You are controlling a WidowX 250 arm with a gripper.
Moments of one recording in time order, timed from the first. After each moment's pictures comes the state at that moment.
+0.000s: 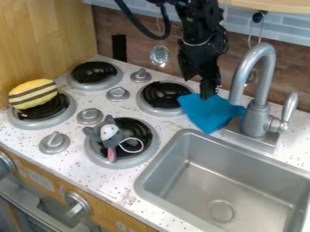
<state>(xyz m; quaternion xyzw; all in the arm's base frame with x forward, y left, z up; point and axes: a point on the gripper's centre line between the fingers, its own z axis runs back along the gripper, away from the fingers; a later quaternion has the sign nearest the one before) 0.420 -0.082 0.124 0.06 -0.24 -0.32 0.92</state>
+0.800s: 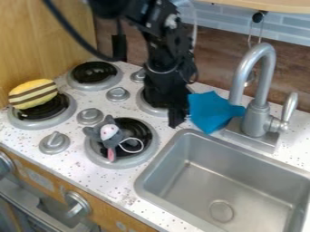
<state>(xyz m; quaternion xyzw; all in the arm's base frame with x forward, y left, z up) 0.349 -0.014 0.109 0.09 -0.21 -0.22 0.95</state>
